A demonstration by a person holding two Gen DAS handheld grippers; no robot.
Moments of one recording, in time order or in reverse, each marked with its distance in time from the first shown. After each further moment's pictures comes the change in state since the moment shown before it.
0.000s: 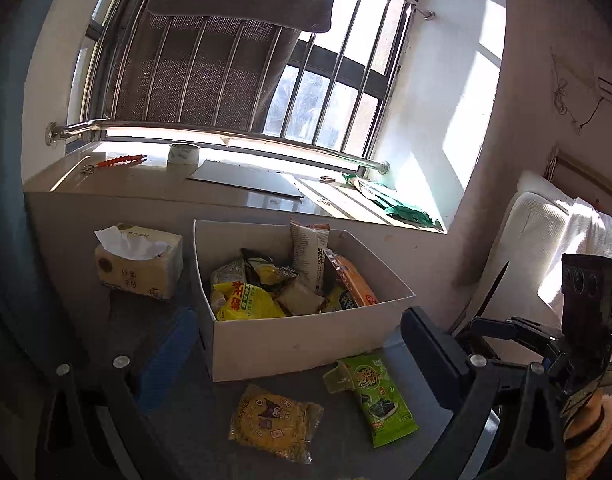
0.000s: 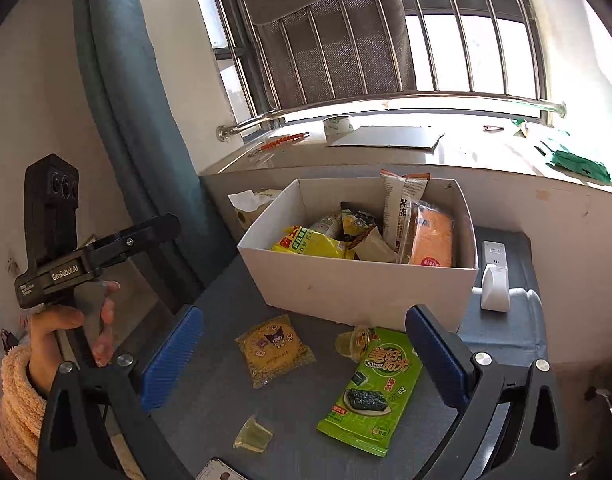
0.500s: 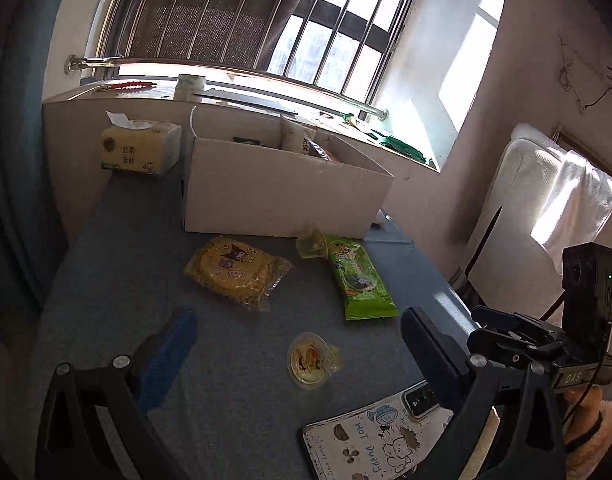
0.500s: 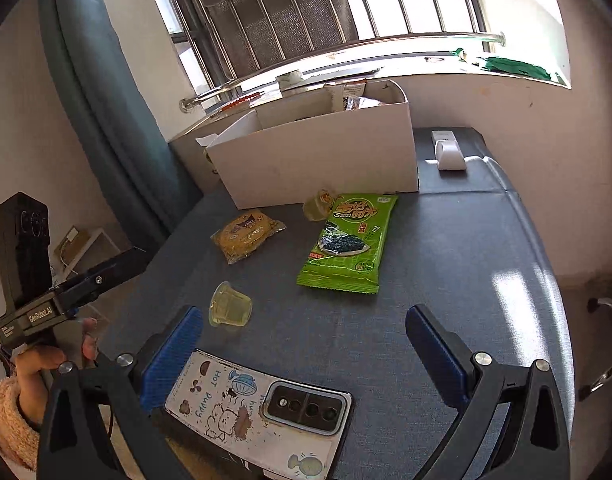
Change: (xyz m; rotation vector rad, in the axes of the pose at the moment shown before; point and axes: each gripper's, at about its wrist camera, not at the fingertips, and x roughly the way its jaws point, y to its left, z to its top) left arm -0.019 -0.039 -0.135 -0.063 0.140 0.022; right arm -0.026 -0.010 -0.129 0.147 0.054 -0.092
